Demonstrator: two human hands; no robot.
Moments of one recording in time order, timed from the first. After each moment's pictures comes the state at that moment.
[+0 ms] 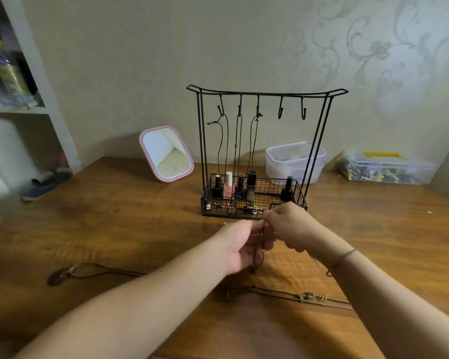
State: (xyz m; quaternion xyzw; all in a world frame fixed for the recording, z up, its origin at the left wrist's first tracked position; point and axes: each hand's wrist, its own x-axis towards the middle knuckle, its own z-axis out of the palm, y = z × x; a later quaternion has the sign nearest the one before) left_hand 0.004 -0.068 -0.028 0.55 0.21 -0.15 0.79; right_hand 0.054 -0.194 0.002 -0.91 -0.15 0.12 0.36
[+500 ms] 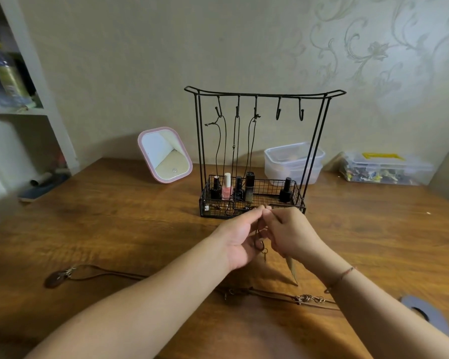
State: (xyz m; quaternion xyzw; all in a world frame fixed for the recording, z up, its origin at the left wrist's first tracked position) left_hand 0.006 -0.077 -0.016 0.50 0.20 -0.09 0.84; right_hand 0.038 -0.196 -0.010 -0.88 -0.20 0.02 0.44
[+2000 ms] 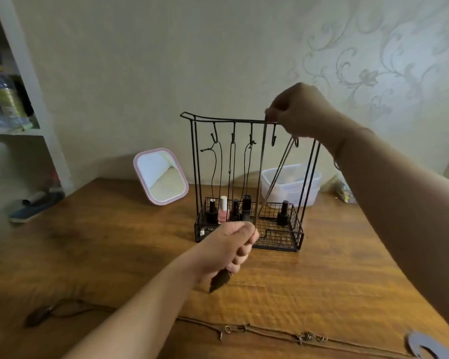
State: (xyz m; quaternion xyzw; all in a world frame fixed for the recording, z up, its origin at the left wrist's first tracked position) left_hand 0.011 -0.031 -0.001 0.73 -0.08 -0.12 0.67; right_hand 0.141 -0.179 0.193 -0.89 -0.30 -0.22 0.27
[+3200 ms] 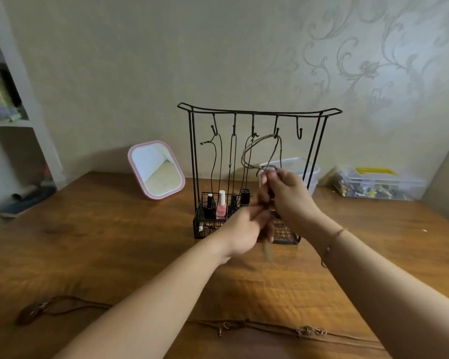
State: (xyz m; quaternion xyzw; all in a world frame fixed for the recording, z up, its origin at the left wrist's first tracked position) left_hand 0.041 -0.063 0.005 0.80 -0.08 0.01 0.59; right_hand 0.105 -0.177 0.040 -0.67 -0.25 0.05 0.69
